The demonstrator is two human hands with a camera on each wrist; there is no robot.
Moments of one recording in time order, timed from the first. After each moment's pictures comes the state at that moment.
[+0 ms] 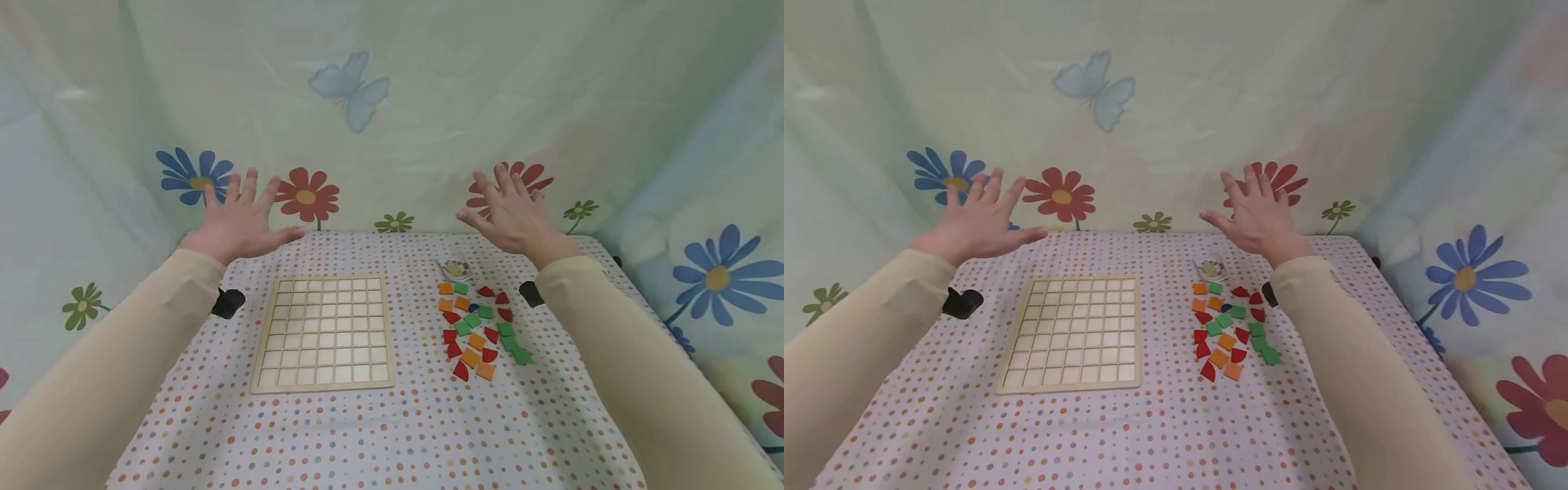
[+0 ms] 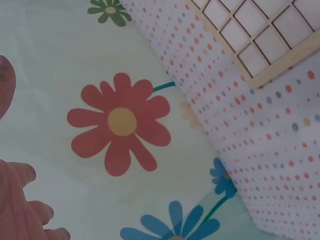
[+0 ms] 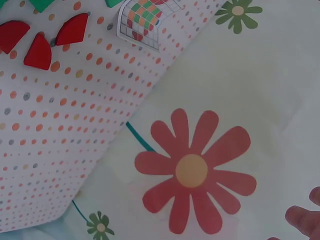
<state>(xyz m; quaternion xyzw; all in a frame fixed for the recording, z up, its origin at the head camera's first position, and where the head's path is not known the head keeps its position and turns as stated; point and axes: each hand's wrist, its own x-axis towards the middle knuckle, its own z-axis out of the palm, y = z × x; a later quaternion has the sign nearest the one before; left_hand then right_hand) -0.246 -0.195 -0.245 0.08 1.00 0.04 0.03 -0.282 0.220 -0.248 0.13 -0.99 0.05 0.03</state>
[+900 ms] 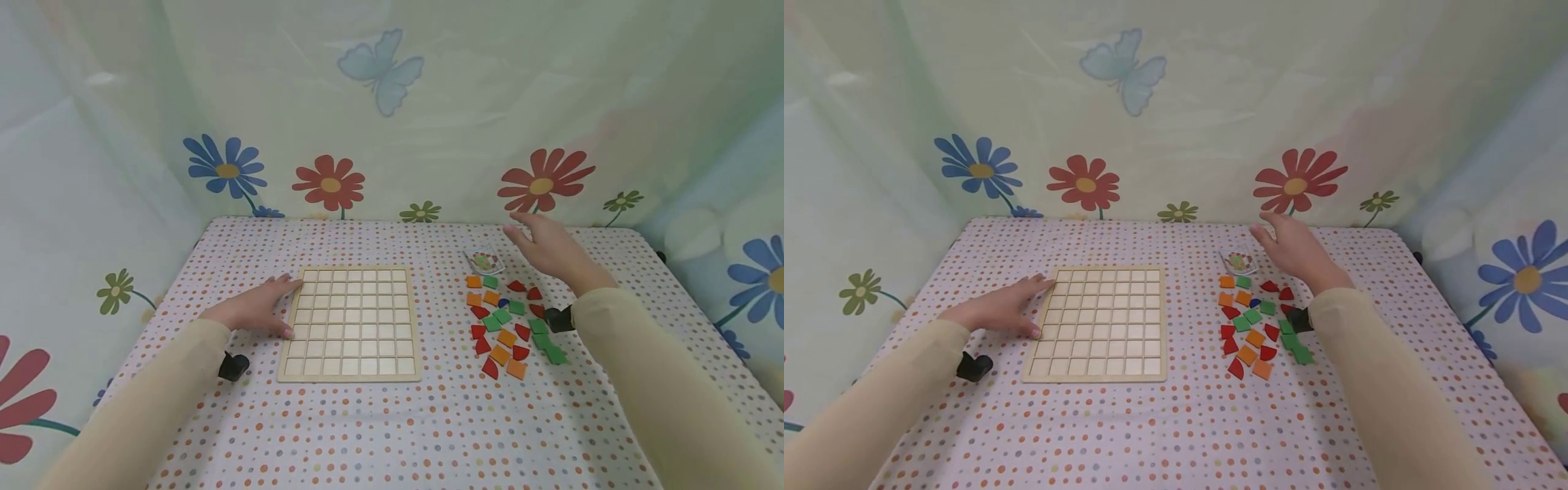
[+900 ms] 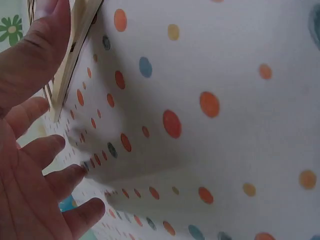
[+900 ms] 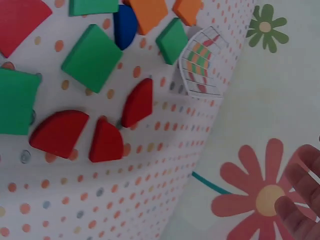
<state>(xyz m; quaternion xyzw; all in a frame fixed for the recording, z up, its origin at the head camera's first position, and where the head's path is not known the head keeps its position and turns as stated) -0.203 -0.219 -0.385 0.13 0.94 0.21 0.22 -0.263 0.270 -0.303 0.10 -0.98 0.18 -0.04</state>
